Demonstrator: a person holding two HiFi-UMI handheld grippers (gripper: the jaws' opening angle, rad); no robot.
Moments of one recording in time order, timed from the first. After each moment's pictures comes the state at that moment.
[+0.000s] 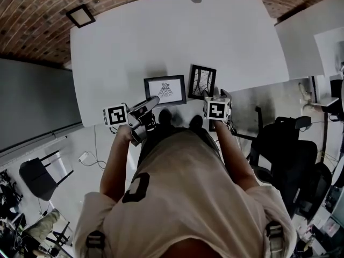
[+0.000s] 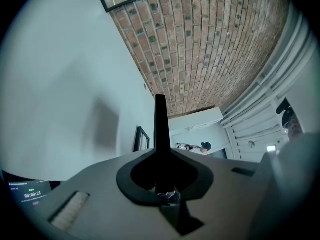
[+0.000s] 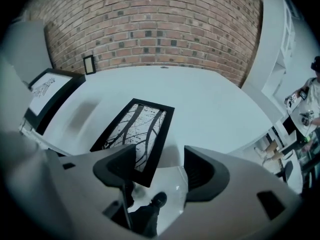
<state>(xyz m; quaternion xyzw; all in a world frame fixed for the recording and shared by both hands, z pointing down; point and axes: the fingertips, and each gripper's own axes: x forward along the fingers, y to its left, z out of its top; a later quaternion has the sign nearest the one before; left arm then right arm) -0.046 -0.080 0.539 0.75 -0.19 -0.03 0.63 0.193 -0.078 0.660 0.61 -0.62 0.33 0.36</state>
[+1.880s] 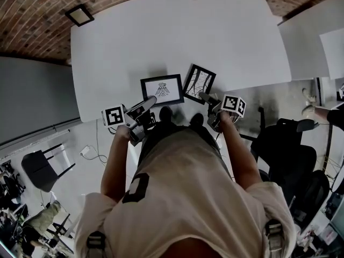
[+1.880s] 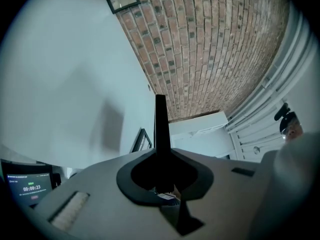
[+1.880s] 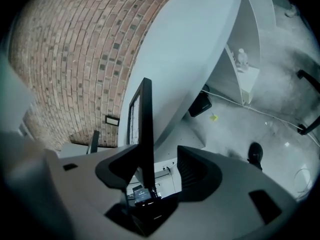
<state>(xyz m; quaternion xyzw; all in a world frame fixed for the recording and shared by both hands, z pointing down) -0.027 -0.073 0.543 0.72 -0.22 -0.04 0.66 0.177 -0.059 0.695 0.41 -0.59 0.69 -0.03</state>
